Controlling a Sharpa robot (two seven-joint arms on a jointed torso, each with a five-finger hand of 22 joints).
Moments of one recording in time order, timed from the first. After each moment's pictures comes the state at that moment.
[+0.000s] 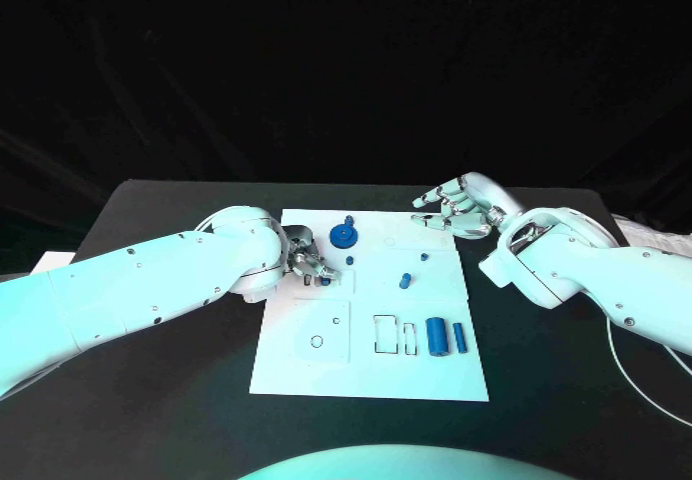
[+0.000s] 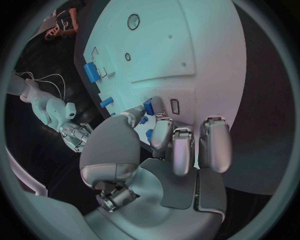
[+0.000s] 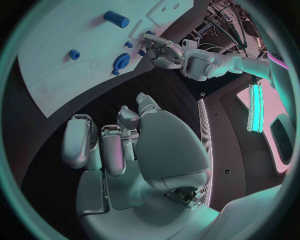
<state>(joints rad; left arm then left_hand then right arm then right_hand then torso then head) 1.20 -0.62 -0.02 1.40 -1.16 0.11 -0.62 0.98 -0.17 0.38 0.25 0.16 1.08 0.00 0.57 0.64 1.43 -0.06 1.24 1.21 1.46 -0.10 1.57 1.31 0.06 1.46 0.01 1.41 1.31 1.07 -0.92 0.12 1.59 -1.09 -0.44 -0.03 1.43 -0.02 0.00 0.24 0.36 1.00 0.14 0.07 0.07 1.29 0.05 0.99 1.12 1.46 -0.02 1.47 1.31 0.08 1.38 0.08 1.34 1.13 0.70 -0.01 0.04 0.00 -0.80</state>
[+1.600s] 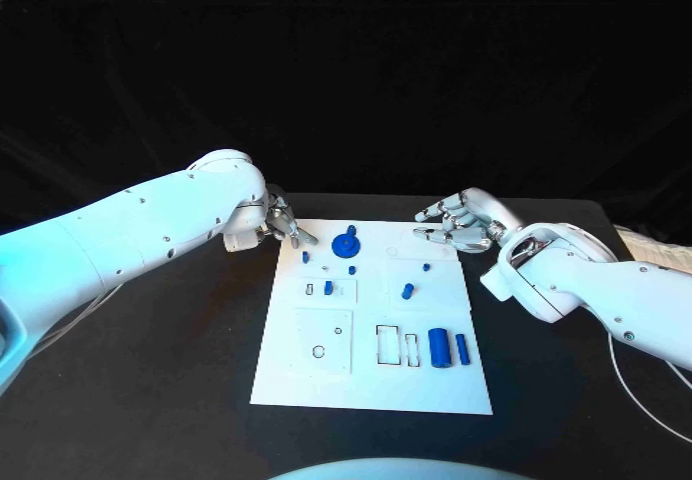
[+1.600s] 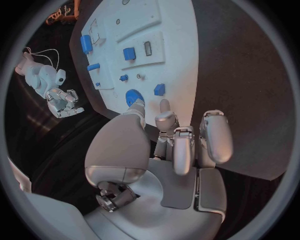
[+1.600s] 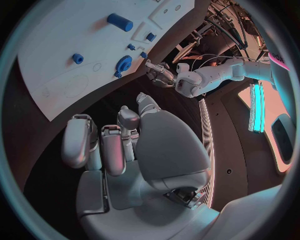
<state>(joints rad) 1.33 -0.51 0.03 1.04 -1.08 0.32 -0.62 1.14 -0.07 0.02 0.29 0.13 0.95 0.06 0.51 0.59 1.30 -0.01 1.05 1.02 1.47 -0.08 1.57 1.31 0.06 1.45 0.03 1.31 1.31 1.06 -0.91 0.12 1.57 -1.08 -0.44 -0.03 1.43 -0.02 0.00 0.24 0.36 1.00 0.14 0.07 0.07 1.29 0.05 0.99 1.12 1.46 -0.02 1.47 1.31 0.08 1.38 0.08 1.34 1.13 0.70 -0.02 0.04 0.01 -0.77</state>
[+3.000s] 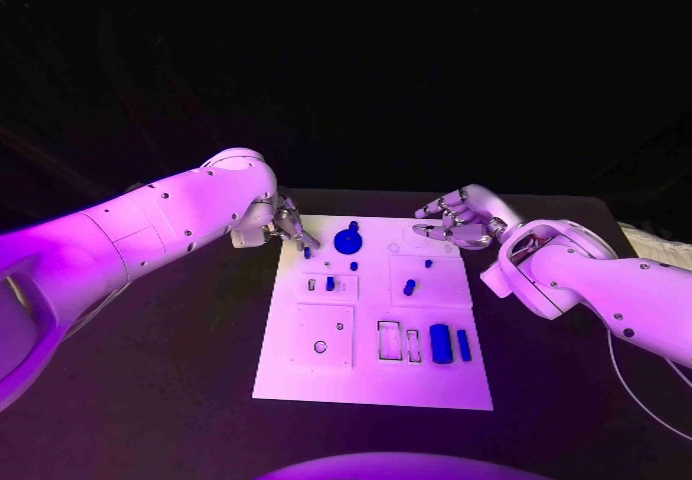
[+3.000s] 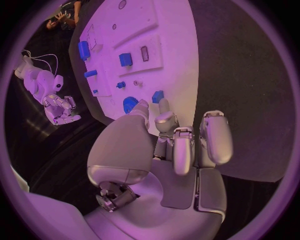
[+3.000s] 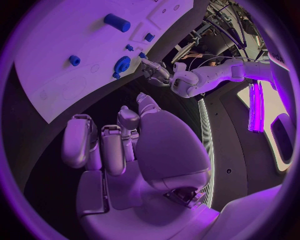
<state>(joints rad) 1.33 -0.45 0.01 0.96 -1.08 0.39 -0.58 1.19 -0.03 0.01 0.29 0.13 0.97 0.04 0.54 0.60 1.31 -0.03 1.08 1.03 1.47 -0.08 1.57 1.31 0.06 1.45 0.03 1.32 1.31 1.06 -0.90 0.12 1.57 -1.08 -0.43 -0.03 1.43 -0.02 0.00 0.25 0.36 1.00 0.14 0.07 0.07 1.29 0.05 0.99 1.12 1.46 -0.02 1.47 1.31 0.08 1.38 0.08 1.34 1.13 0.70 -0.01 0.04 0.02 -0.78</state>
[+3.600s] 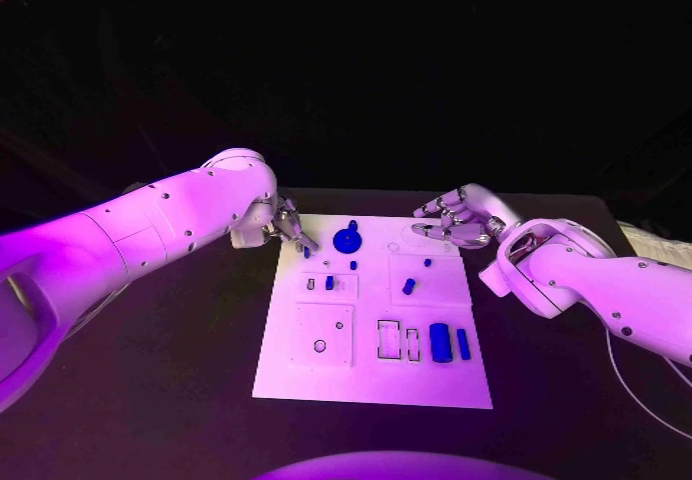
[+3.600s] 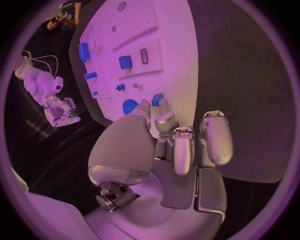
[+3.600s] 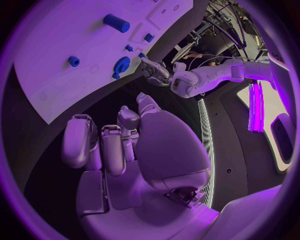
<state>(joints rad) 1.32 -0.44 0.01 0.95 -1.08 0.41 -0.58 1.22 -0.02 0.02 0.28 0.13 0.97 0.04 0.56 0.61 1.31 -0.03 1.08 1.03 1.47 -0.08 1.57 1.31 0.06 1.46 0.02 1.32 1.31 1.06 -0.89 0.12 1.57 -1.08 -0.43 -0.03 1.43 -0.02 0.00 0.25 0.36 1.00 0.14 0.07 0.07 1.29 0.05 0.99 1.12 1.46 -0.02 1.47 1.31 0.08 1.38 0.08 1.34 1.13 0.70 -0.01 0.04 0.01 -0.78</state>
